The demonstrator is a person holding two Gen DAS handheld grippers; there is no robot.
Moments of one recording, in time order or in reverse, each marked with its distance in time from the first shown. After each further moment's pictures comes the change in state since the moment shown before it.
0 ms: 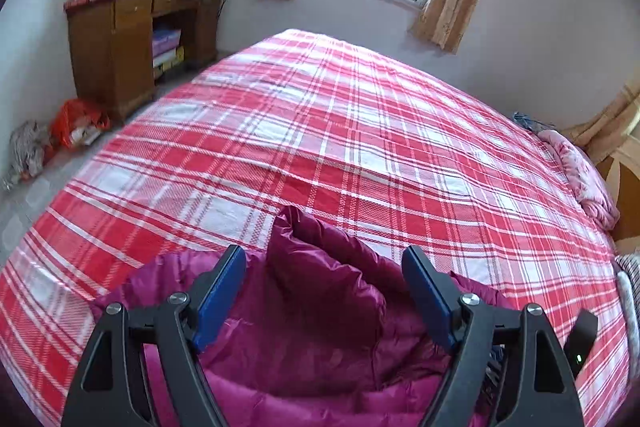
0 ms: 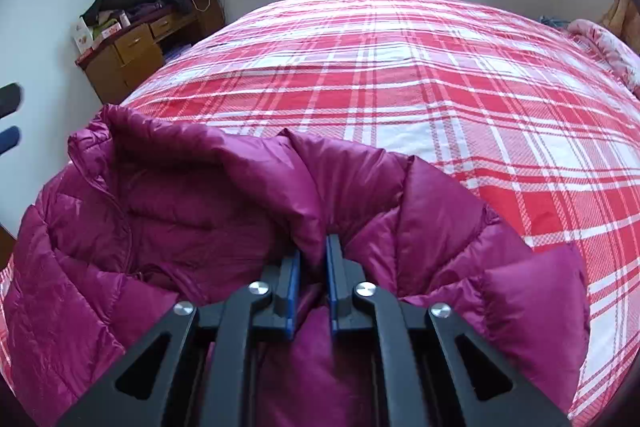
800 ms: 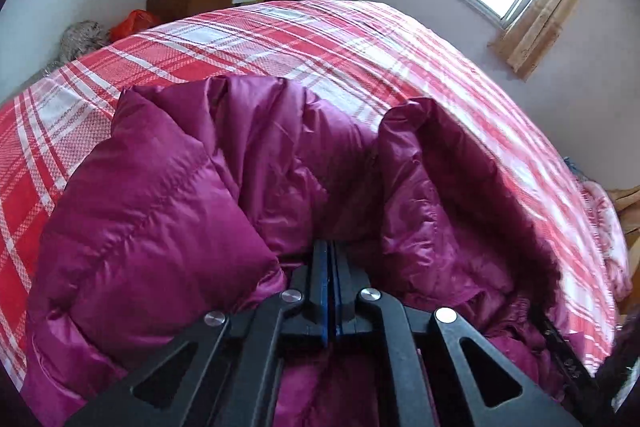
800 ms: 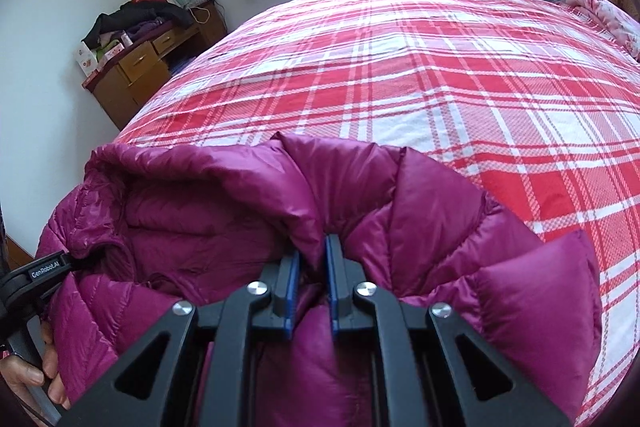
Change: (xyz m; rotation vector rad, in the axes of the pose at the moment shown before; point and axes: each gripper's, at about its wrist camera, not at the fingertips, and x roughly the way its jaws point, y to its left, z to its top) left arm -0.003 0.076 -0.097 -0.287 0.022 0.059; right arm -0.001 -0.009 -0.002 0.060 -0.002 0.056
